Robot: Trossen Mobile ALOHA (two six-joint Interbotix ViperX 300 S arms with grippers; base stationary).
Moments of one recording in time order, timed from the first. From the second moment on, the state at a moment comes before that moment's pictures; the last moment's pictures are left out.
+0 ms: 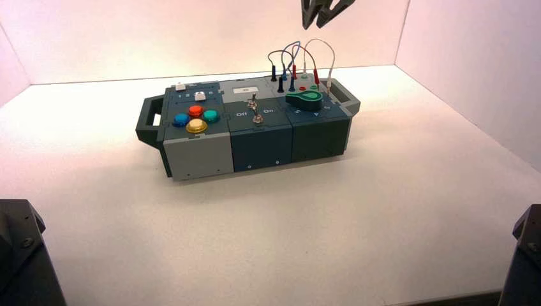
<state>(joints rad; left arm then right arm) -0.33 -0.69 0.87 -0.31 0.75 0.07 0.45 0.07 0.29 0.12 0.77 -0.12</state>
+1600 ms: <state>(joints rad) -0.61 -0.32 0.64 -0.34 0.59 0.04 0.45 0.13 0.22 0.12 0.76 -0.11</state>
